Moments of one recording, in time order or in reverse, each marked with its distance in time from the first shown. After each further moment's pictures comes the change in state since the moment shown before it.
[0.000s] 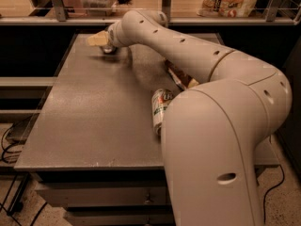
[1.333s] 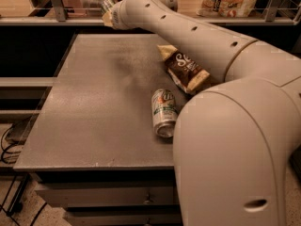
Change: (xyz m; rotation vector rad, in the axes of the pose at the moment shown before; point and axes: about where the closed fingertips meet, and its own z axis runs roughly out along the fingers) arm -0.064 -0.002 -0.054 0.060 -0.116 -0.140
